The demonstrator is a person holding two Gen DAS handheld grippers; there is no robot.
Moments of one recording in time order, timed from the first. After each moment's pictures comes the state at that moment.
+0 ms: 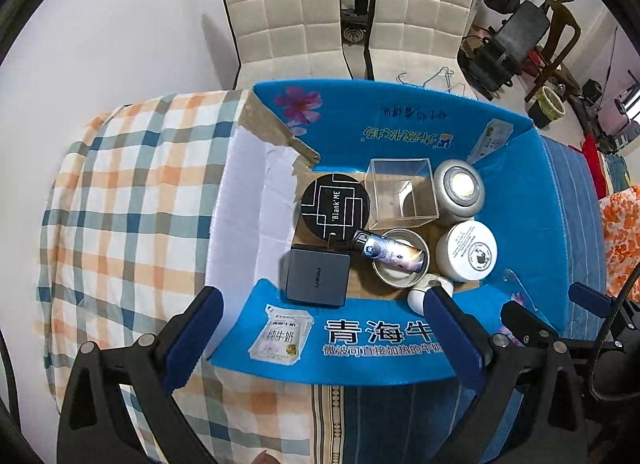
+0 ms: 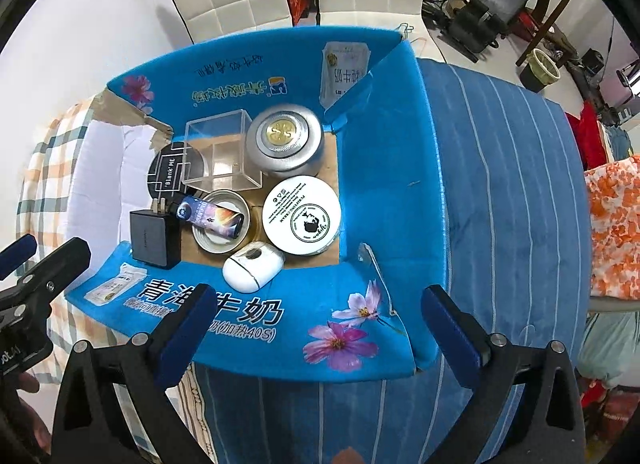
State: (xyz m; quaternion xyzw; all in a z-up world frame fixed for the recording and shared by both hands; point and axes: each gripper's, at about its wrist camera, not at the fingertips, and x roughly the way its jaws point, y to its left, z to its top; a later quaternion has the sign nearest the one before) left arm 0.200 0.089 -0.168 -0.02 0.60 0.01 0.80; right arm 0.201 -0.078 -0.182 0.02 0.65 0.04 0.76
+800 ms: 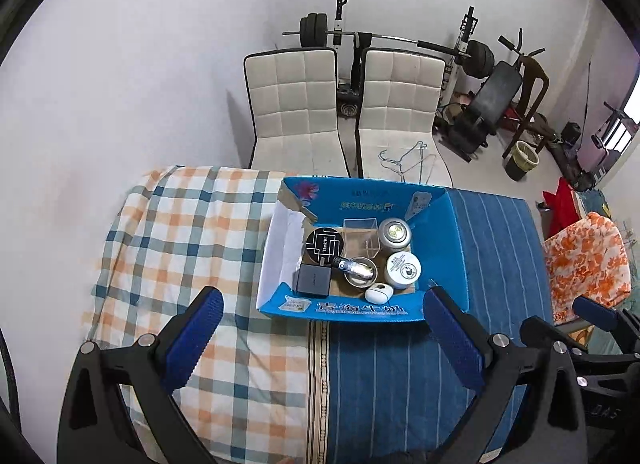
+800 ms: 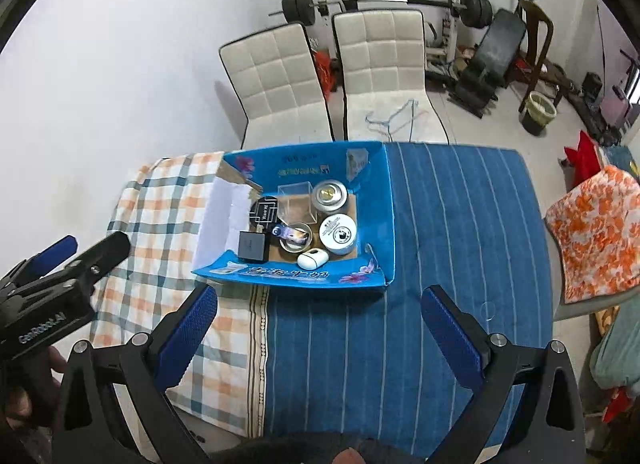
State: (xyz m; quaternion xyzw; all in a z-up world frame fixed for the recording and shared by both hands) left arm 0.090 0.079 0.021 -0.02 0.50 0.01 0.87; right arm 0.074 -0.112 0.042 0.06 0.54 0.09 0.83
